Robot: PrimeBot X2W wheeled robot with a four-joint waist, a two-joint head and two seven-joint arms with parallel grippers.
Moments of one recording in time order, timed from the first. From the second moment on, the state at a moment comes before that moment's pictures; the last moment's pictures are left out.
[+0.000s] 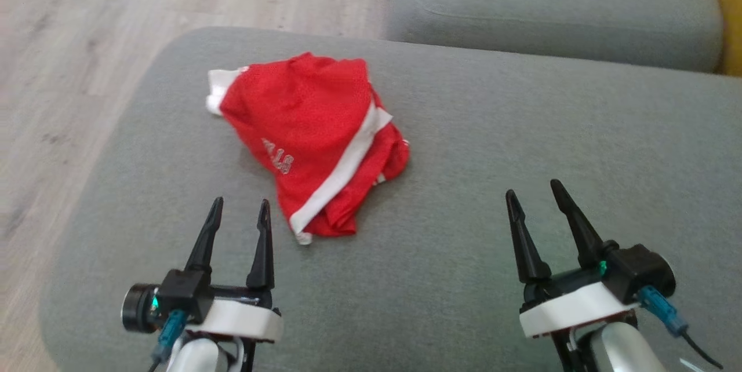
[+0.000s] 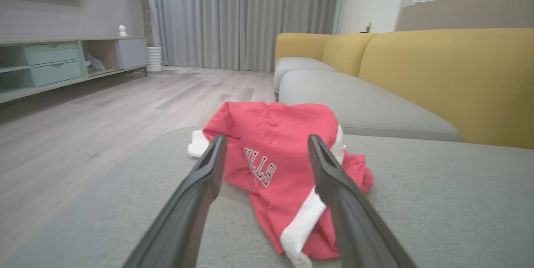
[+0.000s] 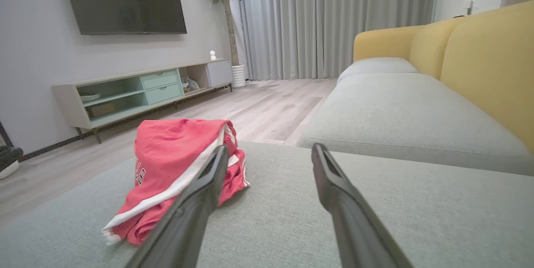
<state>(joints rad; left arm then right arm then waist) -0.09 0.06 -0.22 0.28 -0.17 0.01 -0.25 -0.02 -0.04 0.19 0.18 0.13 0.12 -0.25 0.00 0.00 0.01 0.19</state>
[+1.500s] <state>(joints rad) -0.93 0.50 -0.69 0.64 -0.65 -0.13 0.36 -0.16 -0.05 0.24 0.14 0.16 0.12 -0.25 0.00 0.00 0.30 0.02</state>
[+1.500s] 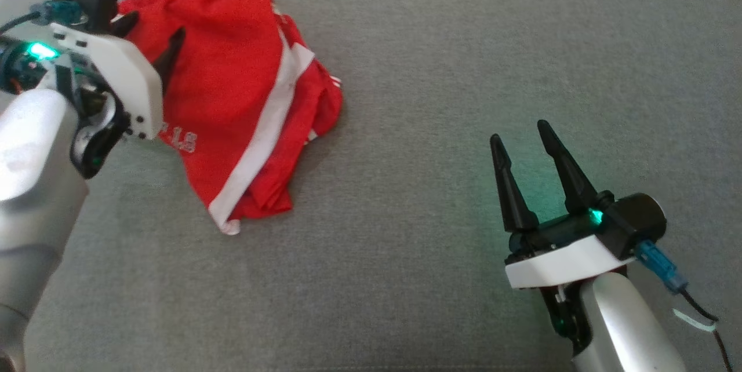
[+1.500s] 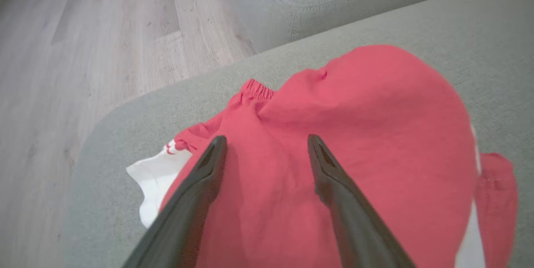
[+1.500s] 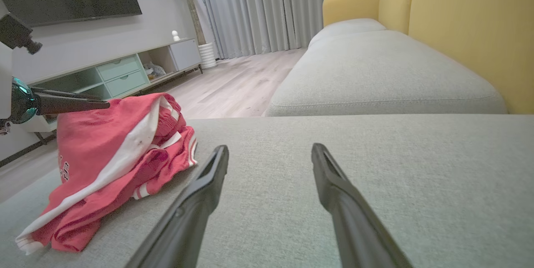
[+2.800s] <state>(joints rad) -1.06 0.43 -0.78 0.40 -0.85 -0.13 -0.24 -0.13 -0.05 0.20 0.16 0.18 0.12 -0.25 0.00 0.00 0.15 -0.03</state>
